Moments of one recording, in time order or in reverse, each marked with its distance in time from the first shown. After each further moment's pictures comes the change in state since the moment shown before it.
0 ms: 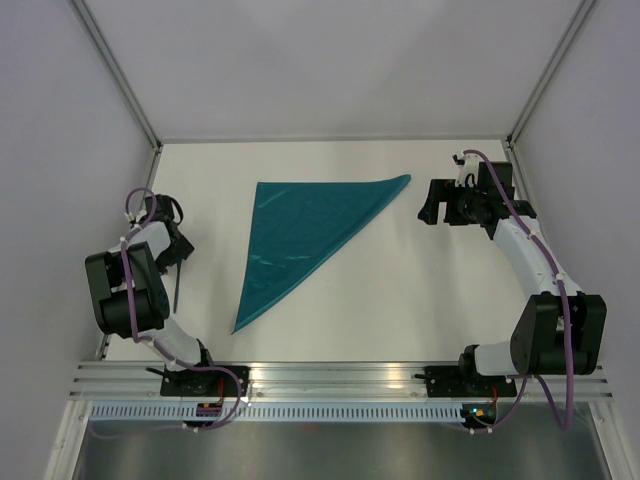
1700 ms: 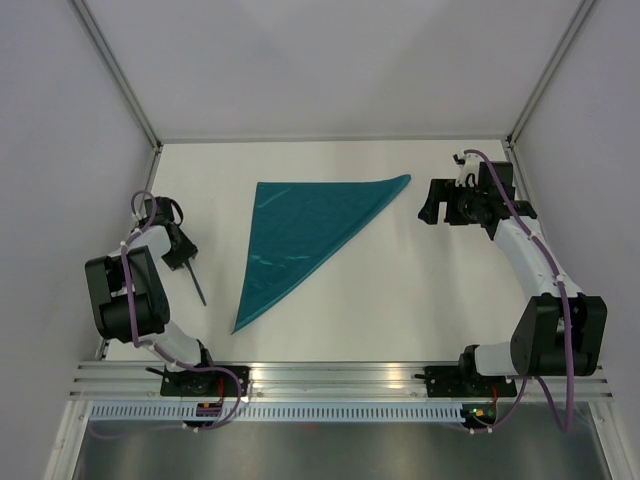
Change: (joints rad) left arm 0.000 -0.007 -0.027 0.058 0.203 0.040; right arm 0.000 -0.005 0.000 0.000 0.002 0.000
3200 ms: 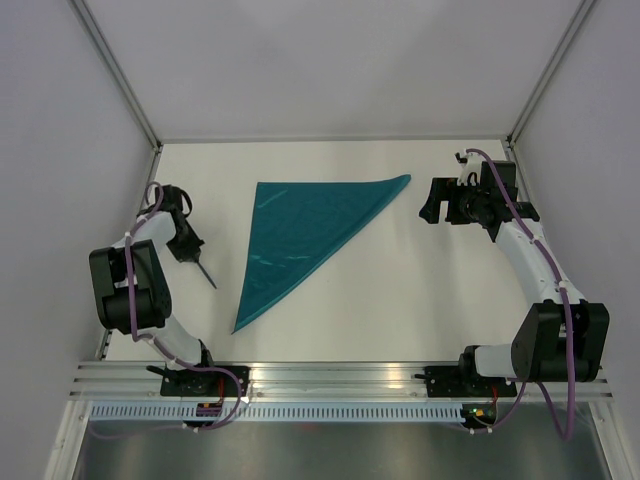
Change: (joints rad) left arm -0.073 0.034 0.114 -0.208 0.016 0.012; right arm 0.000 -0.031 0.000 0.000 0.004 0.000
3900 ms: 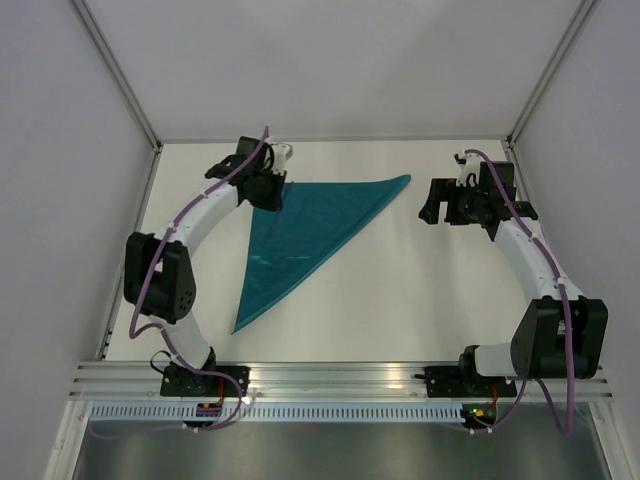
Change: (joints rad) left arm -0.495 0.065 0.420 -0.015 0.283 0.448; right arm 0.000 0.017 0.000 0.000 0.000 0.000
